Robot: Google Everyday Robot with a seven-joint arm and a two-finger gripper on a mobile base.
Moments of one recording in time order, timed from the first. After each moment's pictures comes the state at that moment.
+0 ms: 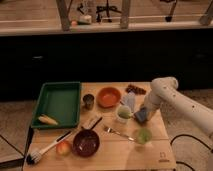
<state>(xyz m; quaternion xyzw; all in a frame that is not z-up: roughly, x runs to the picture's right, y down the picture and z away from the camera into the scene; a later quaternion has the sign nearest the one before) 0.261 0.147 0.864 -0.30 -0.14 -0.16 0.93</state>
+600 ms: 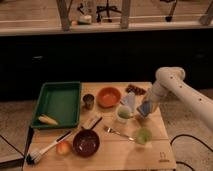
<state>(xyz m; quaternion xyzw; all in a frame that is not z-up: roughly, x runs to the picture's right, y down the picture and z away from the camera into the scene) 0.259 0.095 0.830 -0.28 -0.18 -0.20 0.92</state>
